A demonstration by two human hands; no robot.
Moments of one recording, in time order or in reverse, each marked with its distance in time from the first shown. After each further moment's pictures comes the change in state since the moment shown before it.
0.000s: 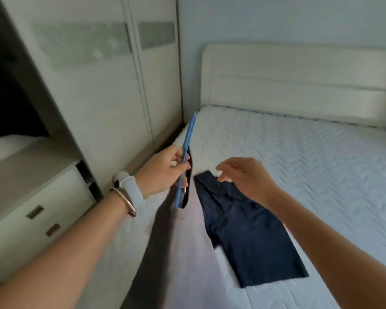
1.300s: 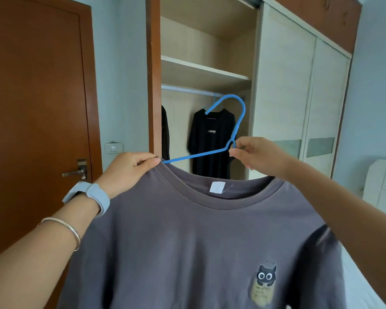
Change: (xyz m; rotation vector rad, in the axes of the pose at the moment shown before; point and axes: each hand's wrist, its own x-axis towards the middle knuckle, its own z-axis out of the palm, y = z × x) left_hand -0.451 0.002 -0.487 0.678 0.912 -0.018; right_hand -0.098 -0.523 0.241 -0.110 -0.185 -0.831
